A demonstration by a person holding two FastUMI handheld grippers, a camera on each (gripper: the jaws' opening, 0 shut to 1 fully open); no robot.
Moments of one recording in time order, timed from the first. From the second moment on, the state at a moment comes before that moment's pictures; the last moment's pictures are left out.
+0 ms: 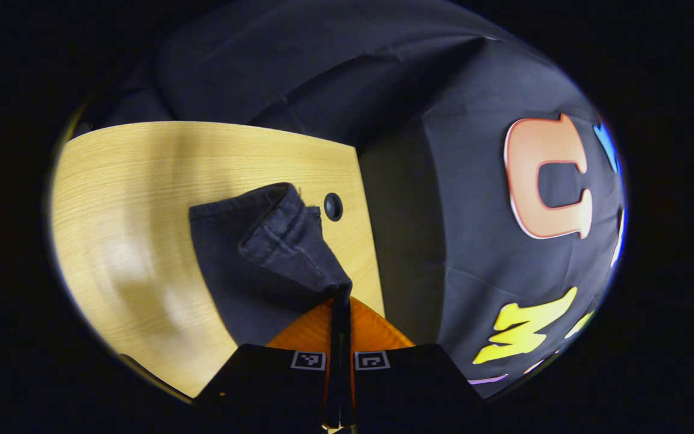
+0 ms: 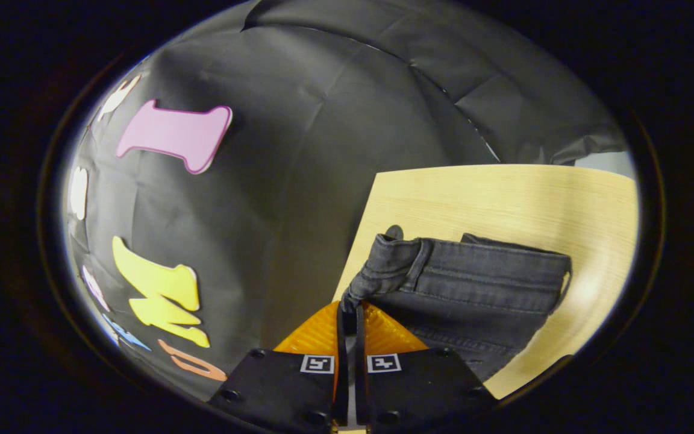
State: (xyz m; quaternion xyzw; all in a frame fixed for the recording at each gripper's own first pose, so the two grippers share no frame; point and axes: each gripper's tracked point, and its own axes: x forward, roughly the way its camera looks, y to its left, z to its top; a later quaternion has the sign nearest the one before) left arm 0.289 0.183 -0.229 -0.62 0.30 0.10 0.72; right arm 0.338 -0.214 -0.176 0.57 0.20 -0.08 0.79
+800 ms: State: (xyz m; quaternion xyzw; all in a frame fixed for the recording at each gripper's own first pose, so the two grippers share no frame) left arm 0.366 0.166 -0.306 -0.62 0.32 0.09 0.71; right arm 0.395 -0.224 -0.252 0.53 0.19 -0.11 0.82
